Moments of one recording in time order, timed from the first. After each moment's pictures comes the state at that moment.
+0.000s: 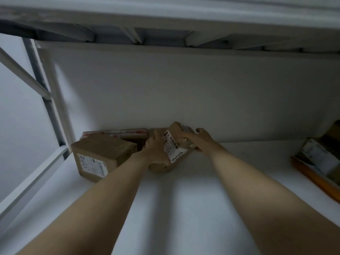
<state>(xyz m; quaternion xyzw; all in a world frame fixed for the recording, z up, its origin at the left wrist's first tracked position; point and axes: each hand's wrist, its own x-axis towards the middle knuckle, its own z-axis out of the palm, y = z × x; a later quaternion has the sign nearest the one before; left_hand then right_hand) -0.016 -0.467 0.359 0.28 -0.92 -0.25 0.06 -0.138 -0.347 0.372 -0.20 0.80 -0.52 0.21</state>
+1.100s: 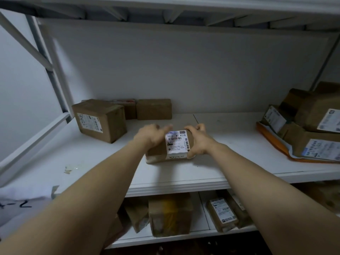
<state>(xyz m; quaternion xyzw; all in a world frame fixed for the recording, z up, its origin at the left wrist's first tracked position) 0.060 -0.303 0.339 0.34 -0.91 -0.23 0.08 -0.063 -0.158 0.318 -0.40 0.89 -0.20 0.12</state>
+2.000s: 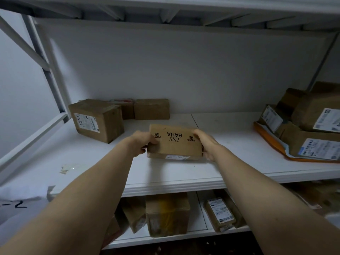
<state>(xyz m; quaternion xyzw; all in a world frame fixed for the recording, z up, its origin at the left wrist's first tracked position) 0.076 -0.306 0.330 0.39 -0.69 -0.60 0.07 -0.069 -0.144 0.306 -0.11 0.76 -0.56 0.31</state>
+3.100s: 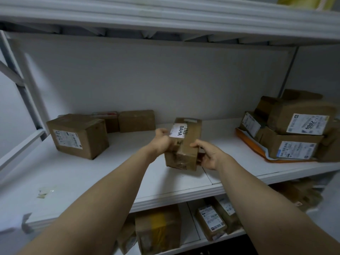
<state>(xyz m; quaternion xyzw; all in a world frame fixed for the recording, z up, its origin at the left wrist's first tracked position) 0.026 -0.244 0.352 0.22 -0.77 -0.59 0.08 -0.078 -0.104 0.319 -0.04 0.61 -0.69 0.37</state>
